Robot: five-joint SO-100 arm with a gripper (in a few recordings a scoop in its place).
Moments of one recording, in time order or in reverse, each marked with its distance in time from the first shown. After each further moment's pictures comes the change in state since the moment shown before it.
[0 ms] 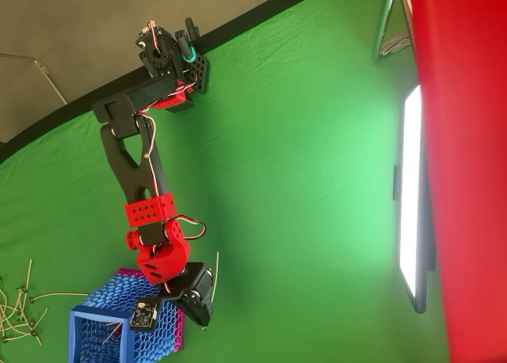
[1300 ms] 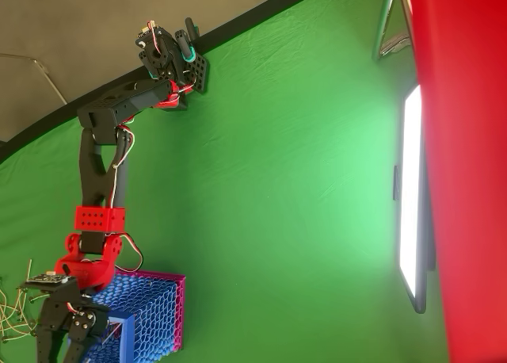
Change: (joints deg) arm 17.5 -6.2 -18.2 -37.0 -21.9
